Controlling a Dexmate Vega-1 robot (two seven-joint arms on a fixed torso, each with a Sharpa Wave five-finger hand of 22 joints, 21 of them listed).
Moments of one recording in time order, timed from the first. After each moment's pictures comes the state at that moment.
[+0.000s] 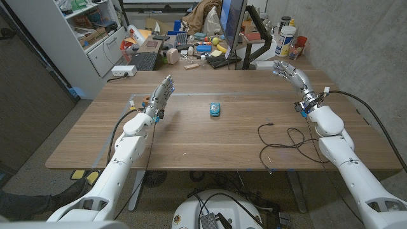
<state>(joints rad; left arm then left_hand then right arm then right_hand) 0.89 0.26 0.05 -1.34 -0.36 -0.13 -0.22 0.37 0.00 0.30 0.08 0.29 0.01 0.06 0.19 0.18 0.03 -0.01 0.20 0.18 -0.03 0.01 0.19 0.18 -0.03 -0.03 0.20 0.18 -0.91 -0.44 0.01 -1.31 0.11 0.63 0.23 0.27 0.03 0.04 0.00 0.27 0.33 -0.07 0.21 0.19 0.36 -0.02 0.26 0.19 0.32 -0.04 0.21 0.19 0.40 -0.04 0.23 0.18</state>
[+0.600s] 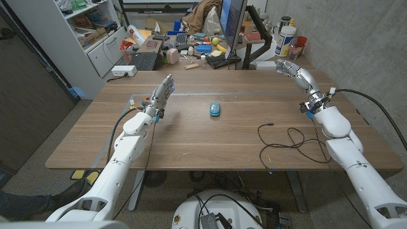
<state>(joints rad) 0.89 0.27 0.06 -1.35 -0.35 -0.13 -0.21 0.37 0.01 0.30 0.08 0.29 0.01 0.06 0.19 0.18 0.03 -0.01 0.20 0.18 -0.03 0.01 0.19 0.18 -0.03 -0.03 0.20 0.18 -0.95 -0.46 0.04 -1.35 0.03 0.68 0.18 0.26 0.02 0.03 0.00 0.28 0.33 -0.08 0.21 0.19 0.38 -0.04 0.26 0.19 0.34 -0.04 0.21 0.19 0.42 -0.04 0.23 0.18</state>
